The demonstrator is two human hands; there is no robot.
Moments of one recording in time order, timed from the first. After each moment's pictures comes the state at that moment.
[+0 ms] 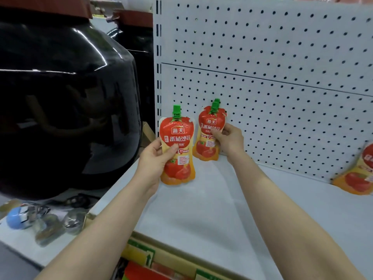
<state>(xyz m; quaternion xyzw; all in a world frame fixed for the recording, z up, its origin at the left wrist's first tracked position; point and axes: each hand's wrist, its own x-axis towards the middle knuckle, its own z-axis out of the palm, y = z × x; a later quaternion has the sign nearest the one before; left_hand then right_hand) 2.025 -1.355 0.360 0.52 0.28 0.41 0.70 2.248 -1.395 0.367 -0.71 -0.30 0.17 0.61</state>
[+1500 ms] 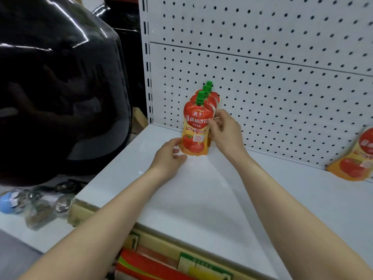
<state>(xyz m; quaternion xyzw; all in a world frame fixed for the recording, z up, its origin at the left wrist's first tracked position) 2.071 -1.366 0.317 0.76 0.38 0.26 0.46 2.226 -1.441 0.373 -0.74 -0.45 0.03 0.50</state>
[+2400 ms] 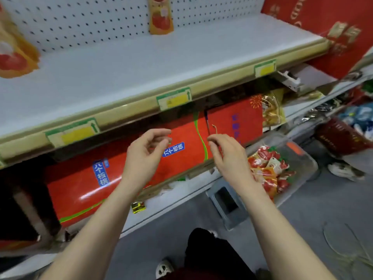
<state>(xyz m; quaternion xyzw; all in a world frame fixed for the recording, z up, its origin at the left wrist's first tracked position) 1.978 -1.710 0.241 0.80 0.05 0.10 0.59 2.033 -1.928 0.193 -0.92 -0.19 -0.15 0.31</state>
